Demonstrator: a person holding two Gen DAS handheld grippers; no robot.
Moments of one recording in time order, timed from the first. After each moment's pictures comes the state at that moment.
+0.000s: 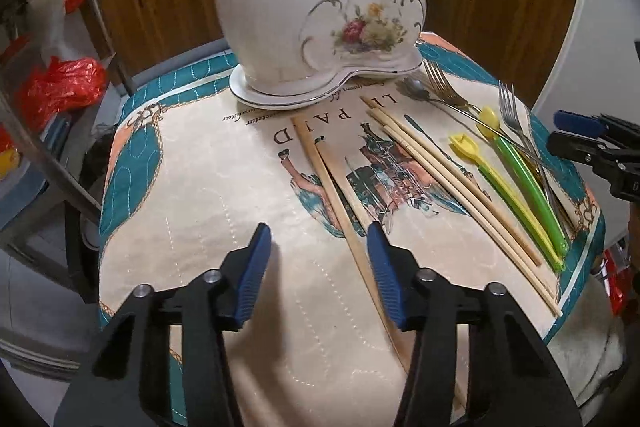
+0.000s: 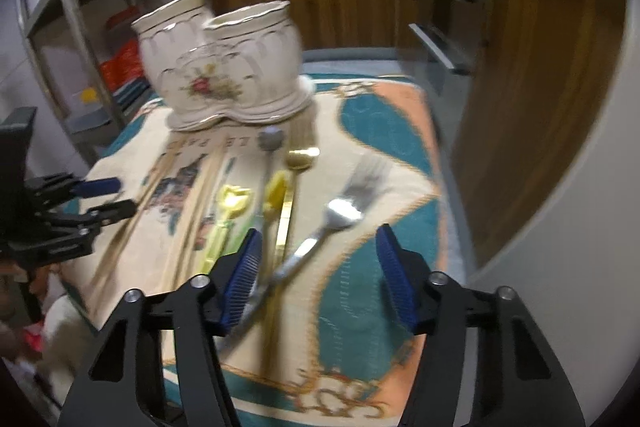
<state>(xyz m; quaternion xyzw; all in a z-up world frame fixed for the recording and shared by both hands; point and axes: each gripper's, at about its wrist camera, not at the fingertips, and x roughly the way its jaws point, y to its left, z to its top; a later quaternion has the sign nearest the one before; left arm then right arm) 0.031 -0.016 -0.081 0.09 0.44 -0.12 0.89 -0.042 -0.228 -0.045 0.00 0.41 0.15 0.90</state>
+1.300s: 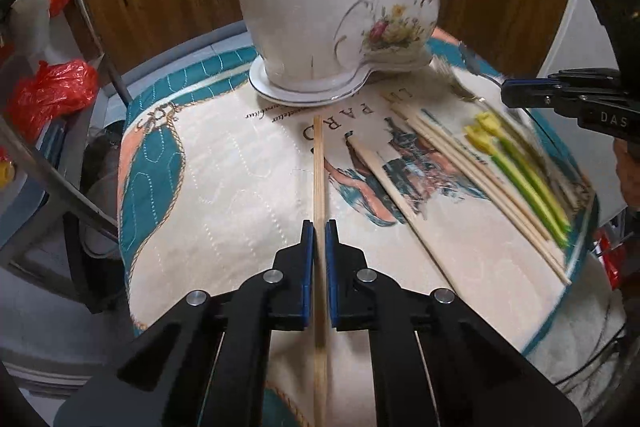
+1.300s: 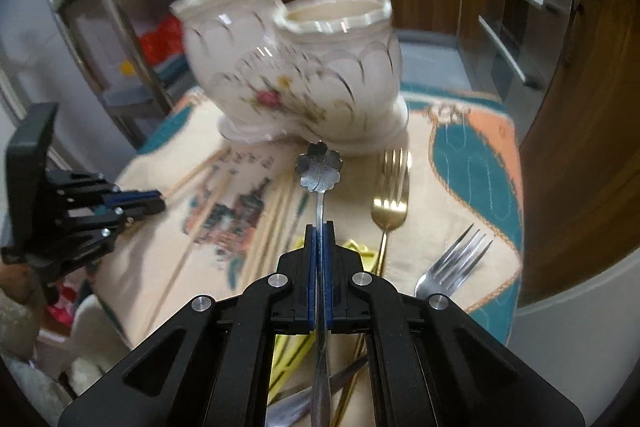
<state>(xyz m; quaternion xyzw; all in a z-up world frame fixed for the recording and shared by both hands) 0.042 0.020 -0.070 0.09 0.45 -0.16 0.88 -0.005 -0.172 -0.020 -0.02 0.43 0.24 0.87</state>
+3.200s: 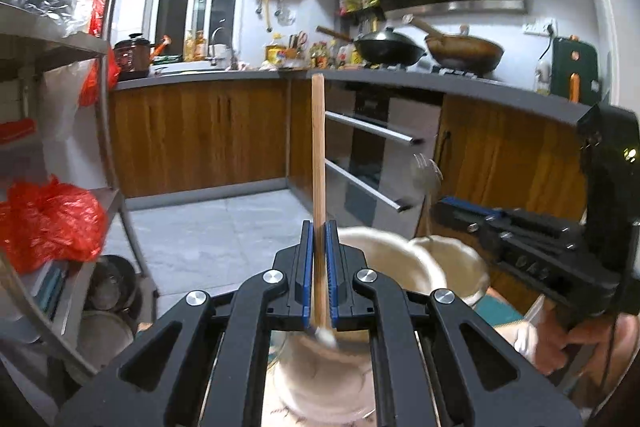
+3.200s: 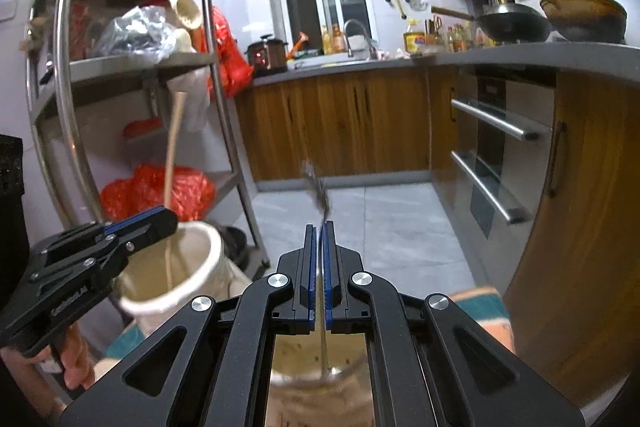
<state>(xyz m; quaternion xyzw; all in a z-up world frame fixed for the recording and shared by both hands) 0.146 0.008 0.026 0.01 0.18 -0.14 0.97 0.099 -0.155 0.031 0.04 0.21 0.18 0.96</state>
